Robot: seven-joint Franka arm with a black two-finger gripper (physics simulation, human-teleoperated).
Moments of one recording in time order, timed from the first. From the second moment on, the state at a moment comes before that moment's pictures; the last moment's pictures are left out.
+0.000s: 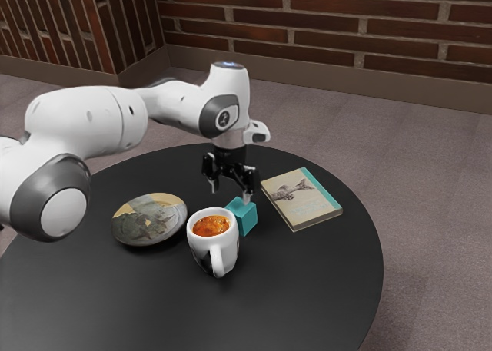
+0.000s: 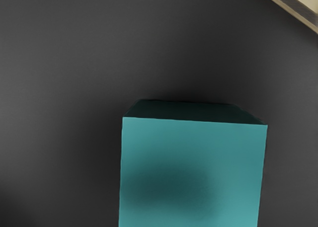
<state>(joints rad) -0.21 0.68 0.12 -1.32 -0.05 1.86 -0.04</state>
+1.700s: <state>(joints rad) -0.22 0.55 0.15 -1.52 -0.08 2.10 -0.05</state>
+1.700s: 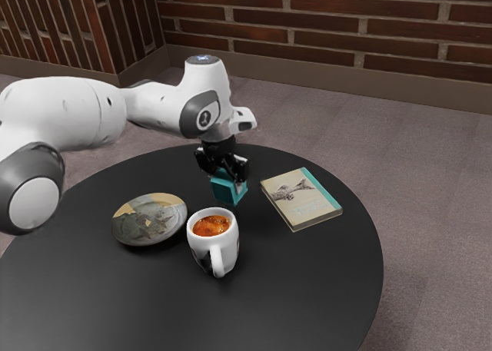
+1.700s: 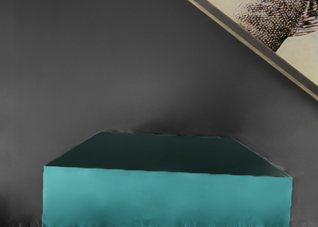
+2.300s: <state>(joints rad) -0.10 0.37 0.29 -1.84 -0.09 2.06 -0.02</state>
